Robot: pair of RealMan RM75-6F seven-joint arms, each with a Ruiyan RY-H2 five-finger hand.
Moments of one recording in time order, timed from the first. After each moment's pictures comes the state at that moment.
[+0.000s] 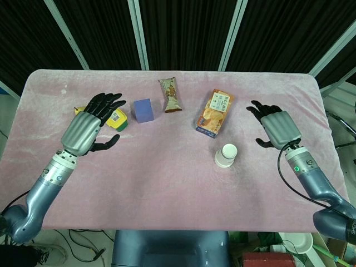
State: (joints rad) left arm -0.64 -1.14 -0.35 -1.81 1.39 1.08 0.03; right arm 0.71 -1.00 0.22 -1.61 -1.22 0.90 -0.13
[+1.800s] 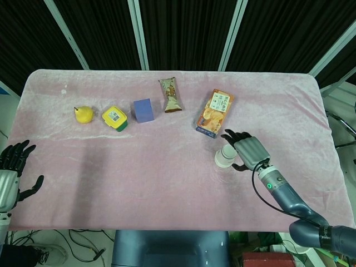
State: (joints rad) left arm -0.16 -1.20 -0.03 -1.52 1.53 1.59 -0.11; right arm 0.72 -1.21 0.15 -1.62 -1.17 0.86 -0.22
